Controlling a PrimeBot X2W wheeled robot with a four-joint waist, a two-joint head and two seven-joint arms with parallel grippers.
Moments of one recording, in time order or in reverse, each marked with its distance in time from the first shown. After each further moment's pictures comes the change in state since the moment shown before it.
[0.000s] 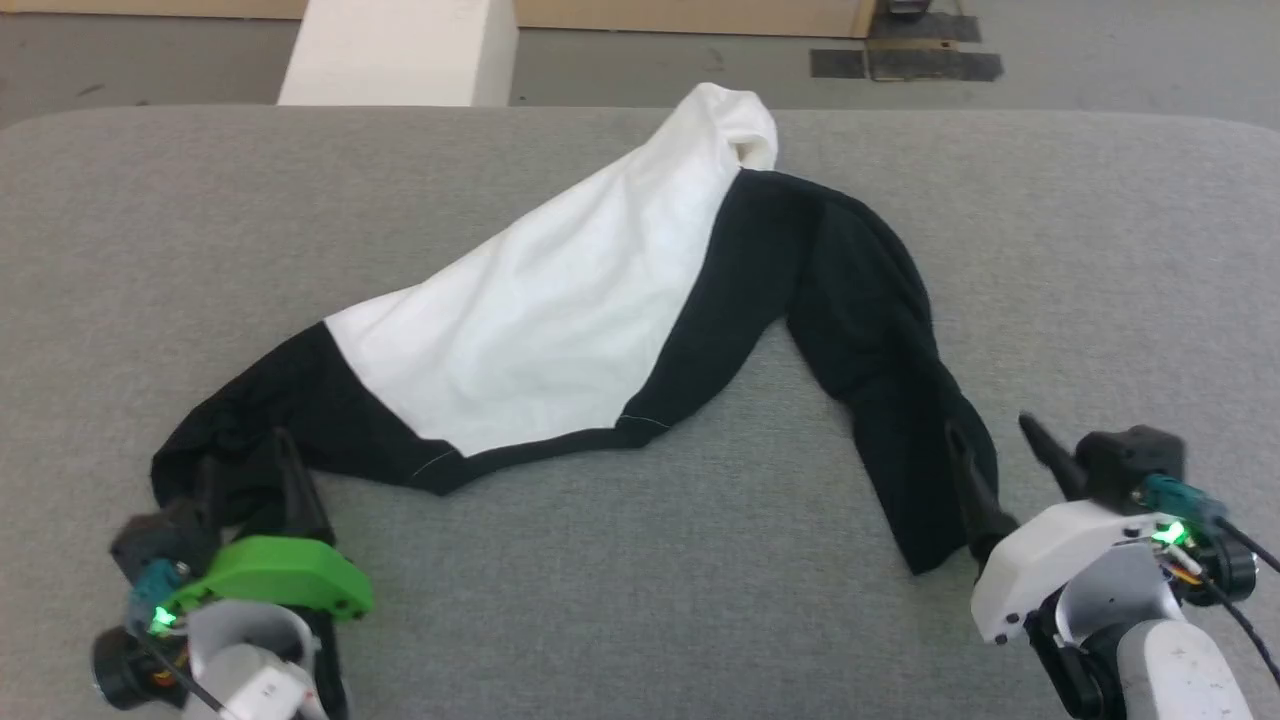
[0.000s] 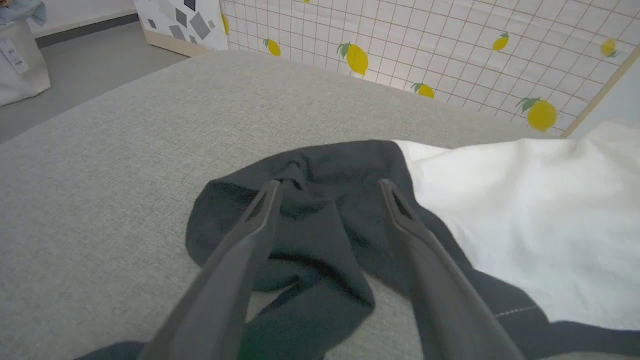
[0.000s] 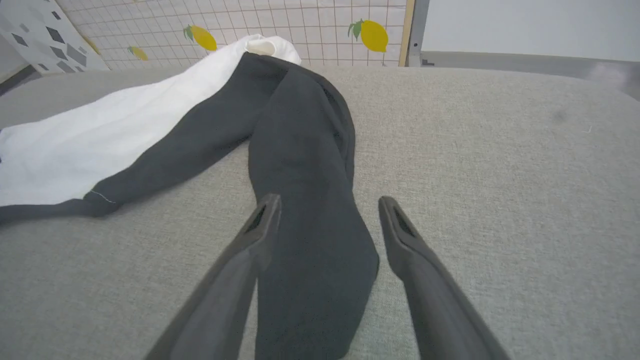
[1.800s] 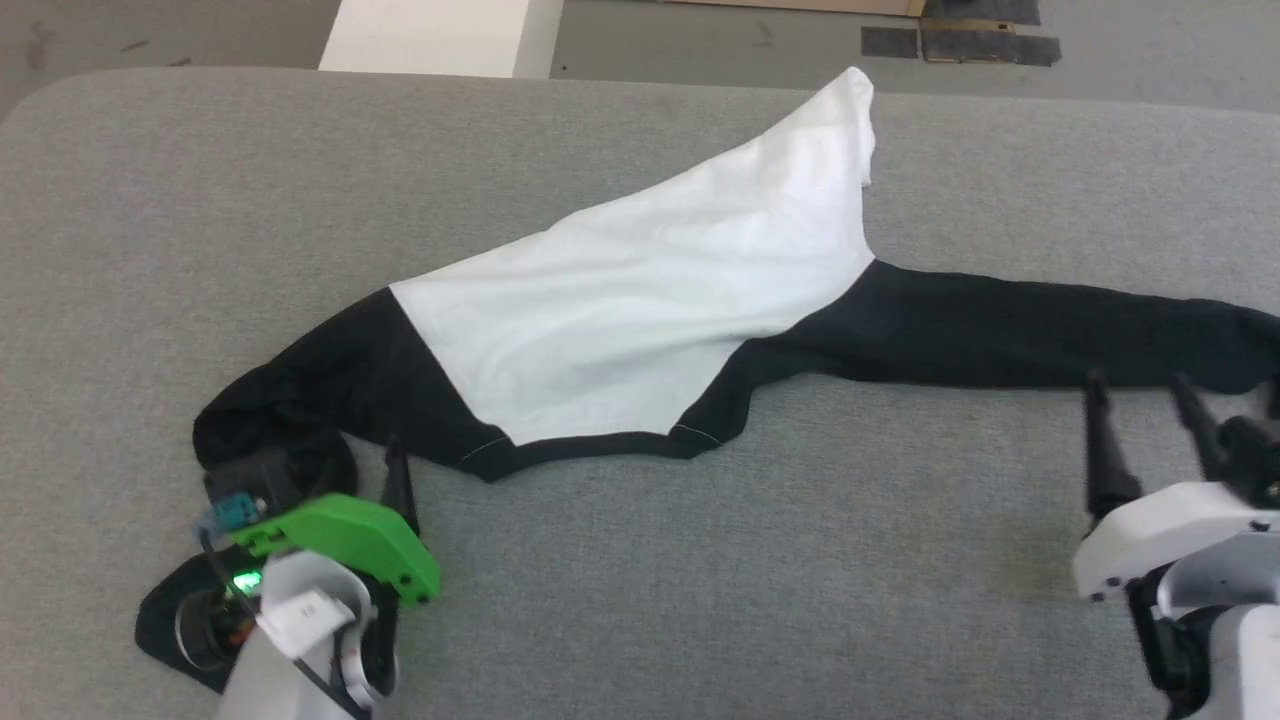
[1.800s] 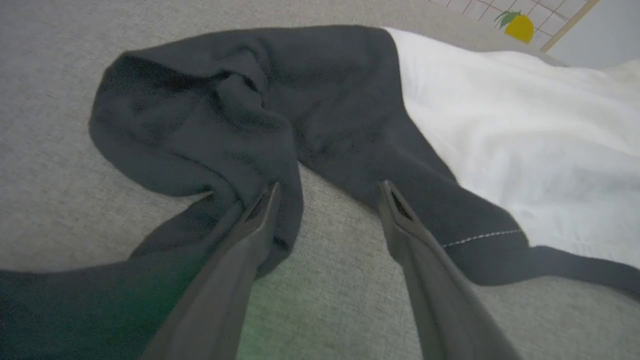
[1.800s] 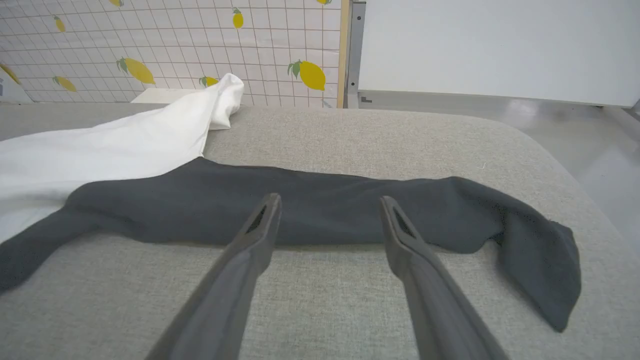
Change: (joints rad) left arm -0.040 -0.051 -0.075 0.007 -0.036 -0.063 0.272; right arm -0.047 -0.003 -0.217 0.041 -0.100 0.000 -0.139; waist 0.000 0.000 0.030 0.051
